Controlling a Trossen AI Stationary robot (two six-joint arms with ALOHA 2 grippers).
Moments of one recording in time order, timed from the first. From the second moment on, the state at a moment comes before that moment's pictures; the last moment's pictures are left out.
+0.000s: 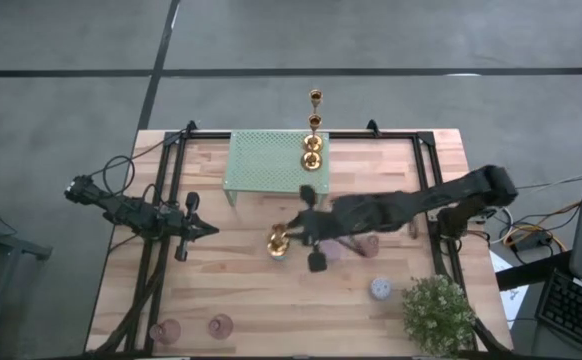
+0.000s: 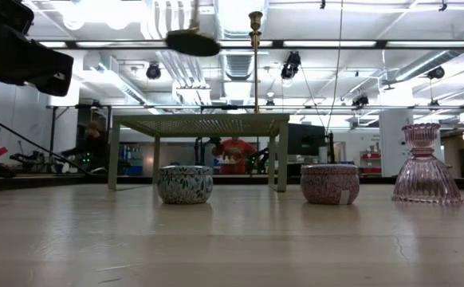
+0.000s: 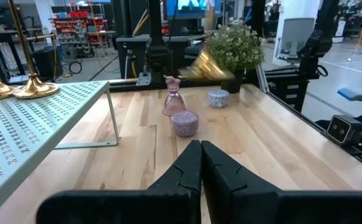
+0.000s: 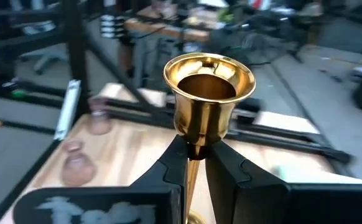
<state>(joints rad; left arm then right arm) -0.43 0.04 0.08 -0.17 -0.34 0.00 0.24 1.58 1.37 -0.04 0.17 -0.07</state>
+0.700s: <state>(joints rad) -0.43 0.04 0.08 -0.17 -0.34 0.00 -0.12 1.26 1.02 -0.02 0.28 0.10</state>
